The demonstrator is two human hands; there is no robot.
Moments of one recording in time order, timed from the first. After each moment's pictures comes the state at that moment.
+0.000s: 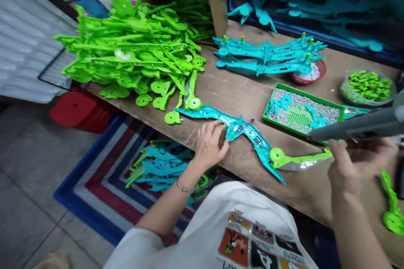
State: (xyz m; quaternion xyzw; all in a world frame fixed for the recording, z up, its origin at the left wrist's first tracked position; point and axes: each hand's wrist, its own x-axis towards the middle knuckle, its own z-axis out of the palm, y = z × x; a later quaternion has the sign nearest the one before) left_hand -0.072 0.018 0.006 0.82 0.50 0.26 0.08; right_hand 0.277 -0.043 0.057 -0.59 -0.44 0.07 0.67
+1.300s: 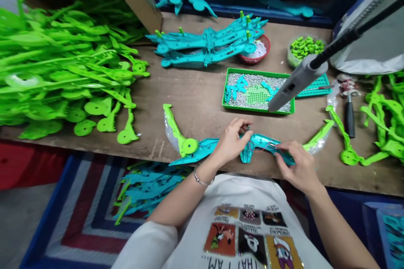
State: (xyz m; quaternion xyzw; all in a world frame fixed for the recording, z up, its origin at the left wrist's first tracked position) left_hand 0.080 0.008 0.029 0.74 0.38 0.23 0.51; right_hand 0.271 -0.159 0.036 -0.69 -0.63 0.11 0.32
